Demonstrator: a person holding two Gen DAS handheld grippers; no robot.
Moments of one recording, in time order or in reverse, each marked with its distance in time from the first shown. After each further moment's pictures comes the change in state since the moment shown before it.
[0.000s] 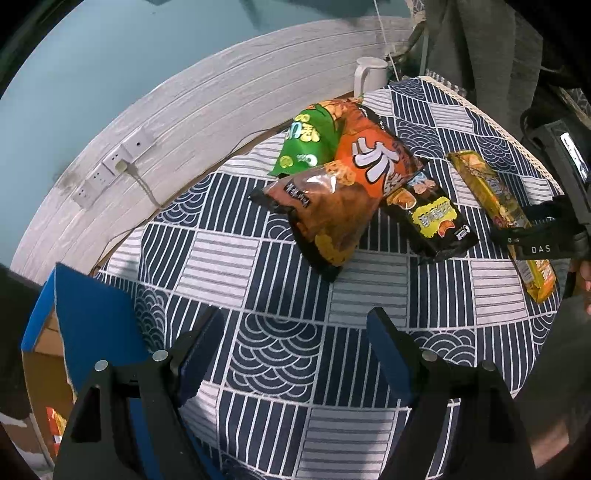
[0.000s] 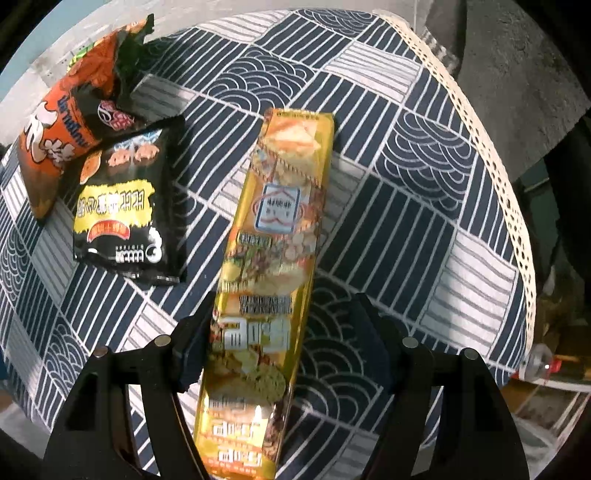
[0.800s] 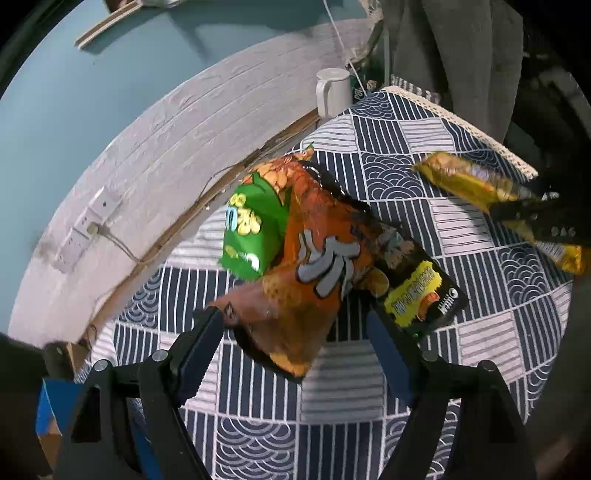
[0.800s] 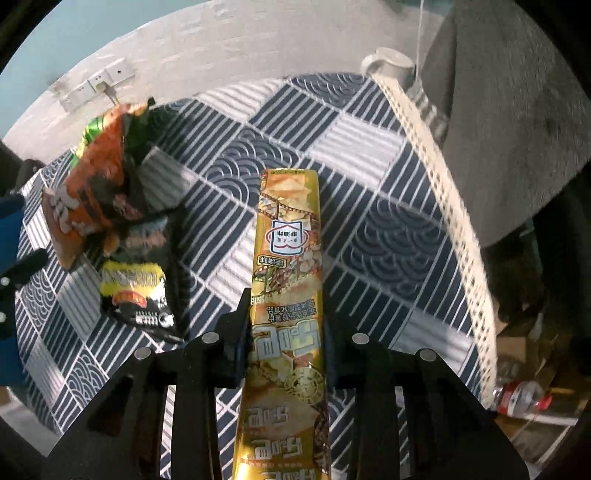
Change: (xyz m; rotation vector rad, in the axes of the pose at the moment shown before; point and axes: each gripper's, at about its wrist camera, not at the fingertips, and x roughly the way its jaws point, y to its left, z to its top) left arm 0.026 -0.045 0.074 0.162 -0.068 -0.021; right arm -0.049 -0.024 0.066 -0.043 -0.117 0.040
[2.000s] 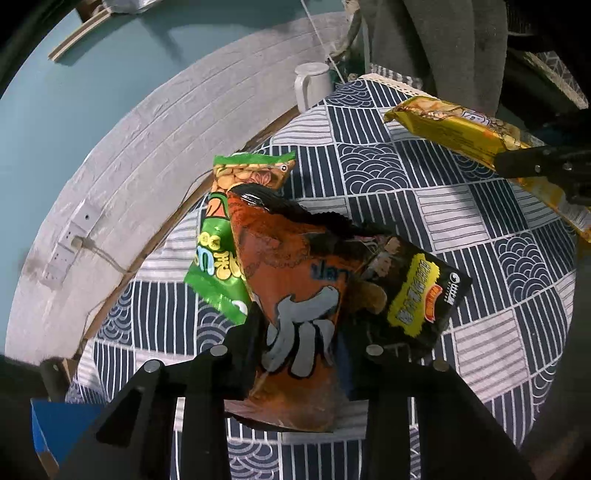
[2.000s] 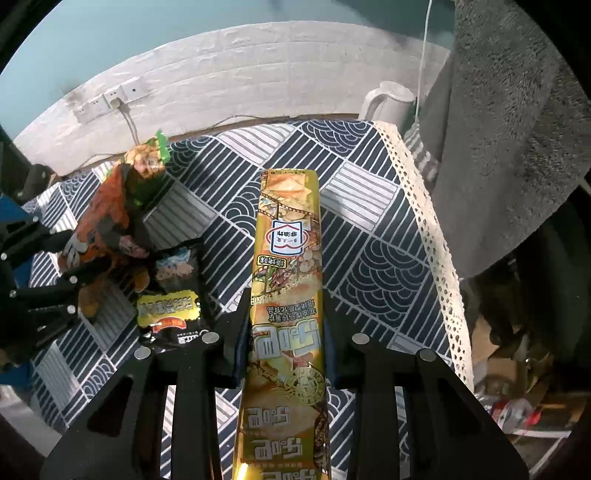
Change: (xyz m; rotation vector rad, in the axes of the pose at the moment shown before) left arm 0.013 -0.012 0.000 0.034 0.009 -0.038; right arm -0.034 0.026 0.001 -0.033 -0.095 -0.010
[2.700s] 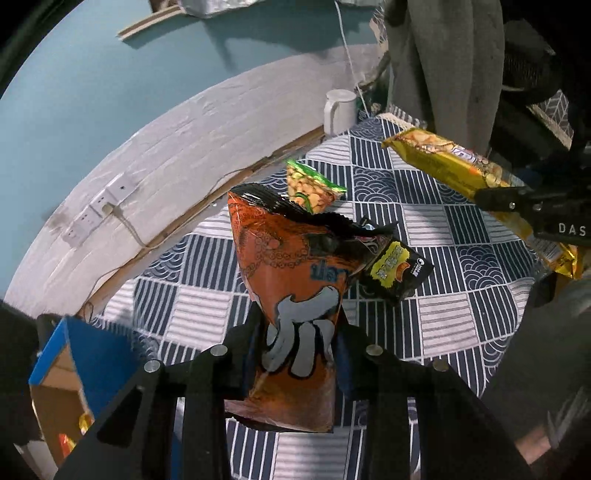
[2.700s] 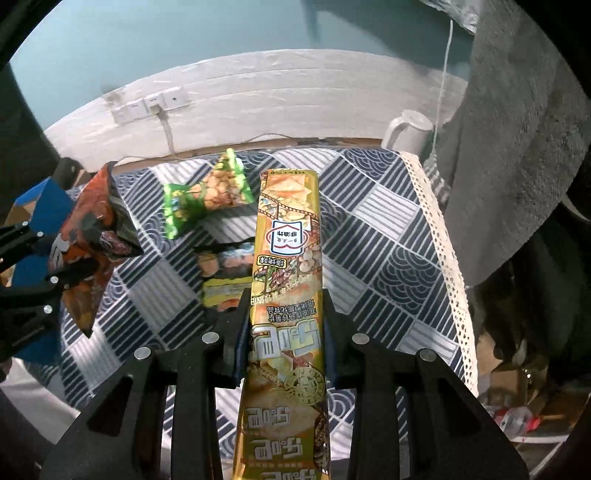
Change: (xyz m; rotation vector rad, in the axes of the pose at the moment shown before) left arm -0.098 0.024 -0.049 -0.147 -0.066 0.002; right arm -0.053 0.045 -0.016 -0.074 -0.075 0.059
